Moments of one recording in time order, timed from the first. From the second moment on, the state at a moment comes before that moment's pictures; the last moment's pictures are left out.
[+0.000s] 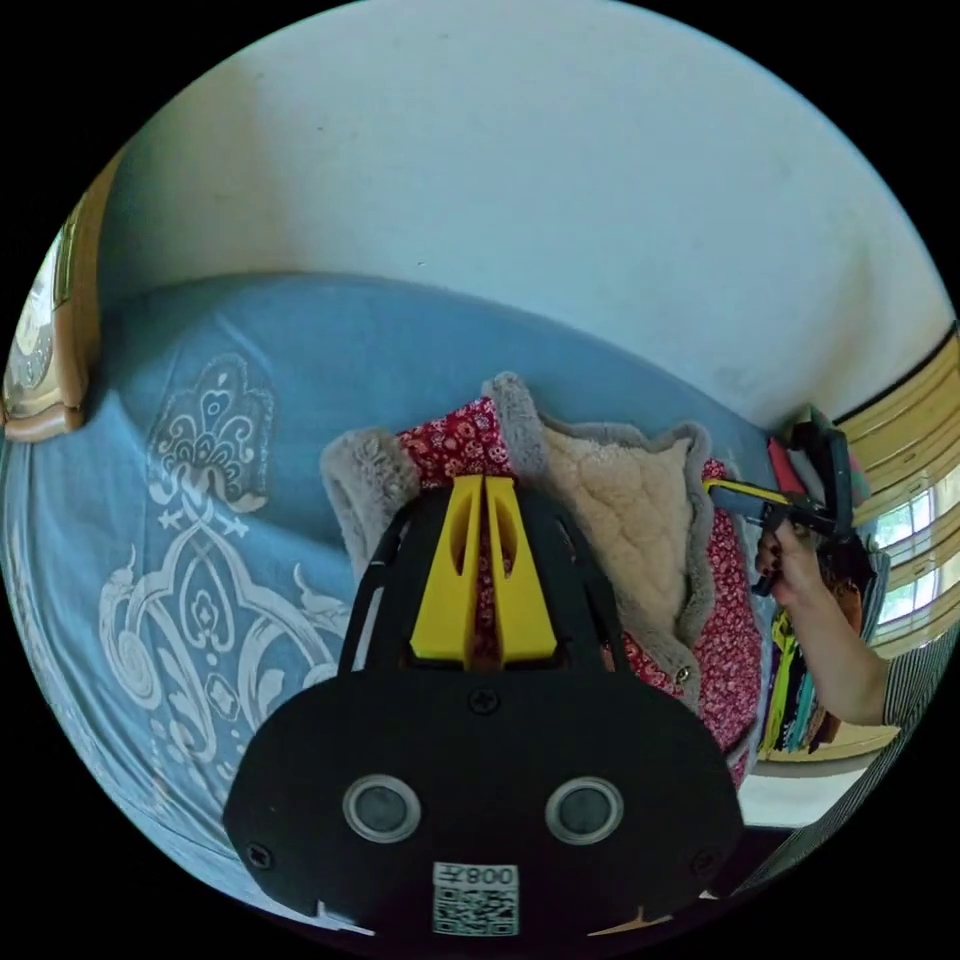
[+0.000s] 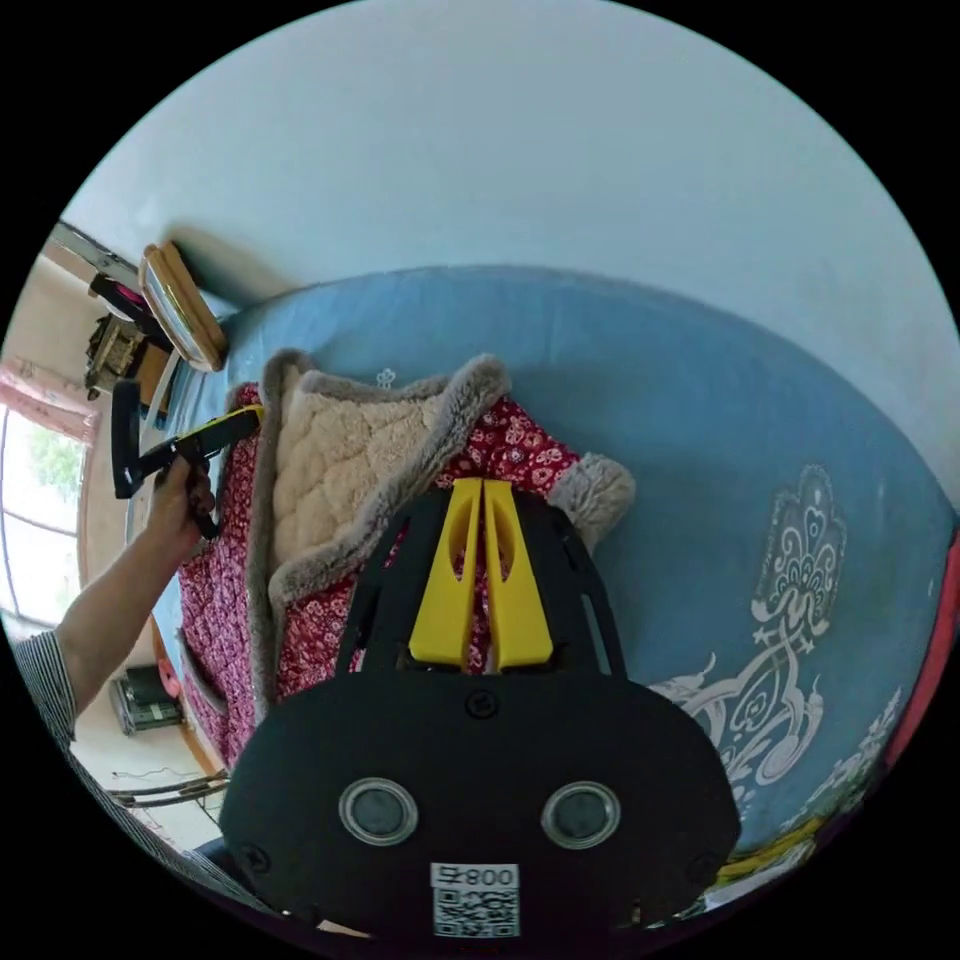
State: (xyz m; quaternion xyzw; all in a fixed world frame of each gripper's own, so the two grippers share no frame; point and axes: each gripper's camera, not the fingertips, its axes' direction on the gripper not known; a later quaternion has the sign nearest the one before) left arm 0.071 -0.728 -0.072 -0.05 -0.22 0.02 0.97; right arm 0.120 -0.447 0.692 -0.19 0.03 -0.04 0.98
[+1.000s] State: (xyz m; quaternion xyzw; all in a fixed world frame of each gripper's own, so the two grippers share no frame) left arm 0.133 -0.498 -0.136 -0.04 -0.27 -0.02 0.96; right arm -0.055 -0.215 0.663 -0.36 -0.14 -0.13 0.91
